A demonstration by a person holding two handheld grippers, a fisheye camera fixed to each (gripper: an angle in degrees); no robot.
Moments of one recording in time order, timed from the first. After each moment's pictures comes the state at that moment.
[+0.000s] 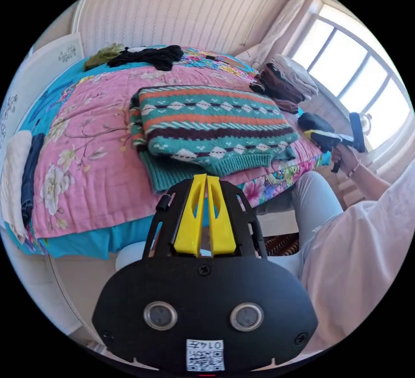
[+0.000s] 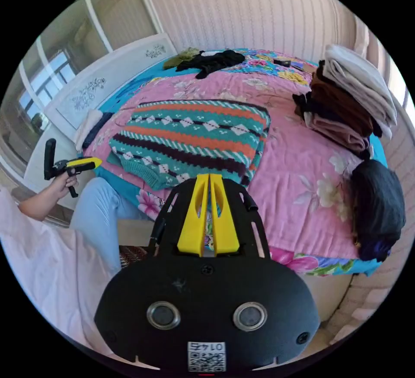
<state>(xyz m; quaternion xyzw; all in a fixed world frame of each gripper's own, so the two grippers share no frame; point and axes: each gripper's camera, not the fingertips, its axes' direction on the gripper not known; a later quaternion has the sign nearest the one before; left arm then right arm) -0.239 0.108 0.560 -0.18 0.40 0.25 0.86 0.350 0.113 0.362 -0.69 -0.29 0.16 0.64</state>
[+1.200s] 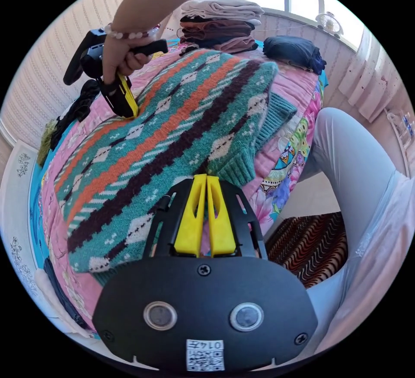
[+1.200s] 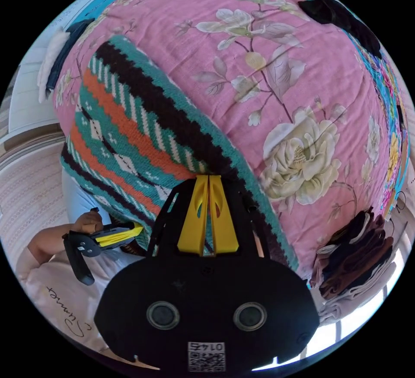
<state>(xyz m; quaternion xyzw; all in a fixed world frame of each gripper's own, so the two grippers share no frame) 0.023 0.263 0.553 -0.12 0.36 0.50 0.78 -0.057 0.310 0.622 -0.81 -0.47 -0.11 0.33</state>
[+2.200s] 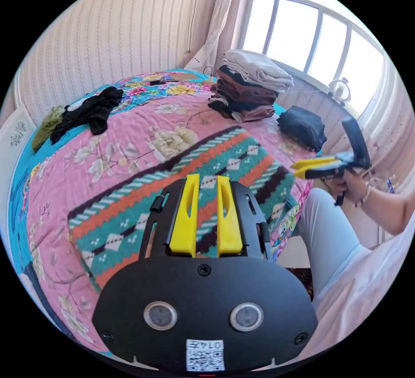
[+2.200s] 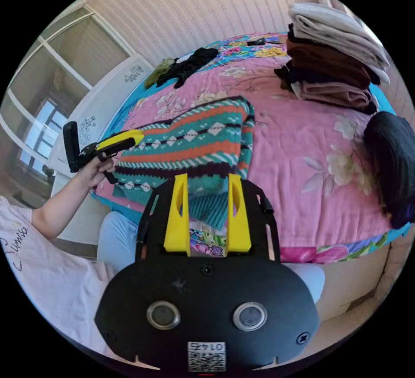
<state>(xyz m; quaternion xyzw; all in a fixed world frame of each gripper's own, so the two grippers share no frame) 0.067 0.081 0.574 -0.10 0.48 0.35 0.80 0.326 0.249 0.412 -0.71 -0.22 0.32 0.59</state>
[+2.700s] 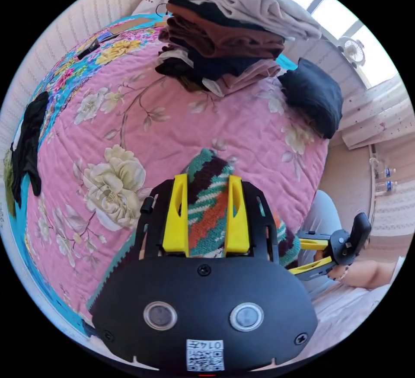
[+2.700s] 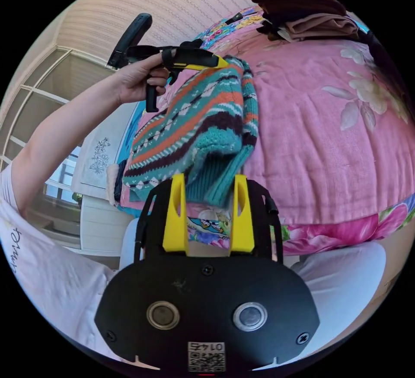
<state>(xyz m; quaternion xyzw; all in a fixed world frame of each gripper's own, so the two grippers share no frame) 0.274 0.032 0.581 -0.26 0.40 0.52 0.71 0.362 0.282 0.339 -0.69 -0.22 0.45 0.52</state>
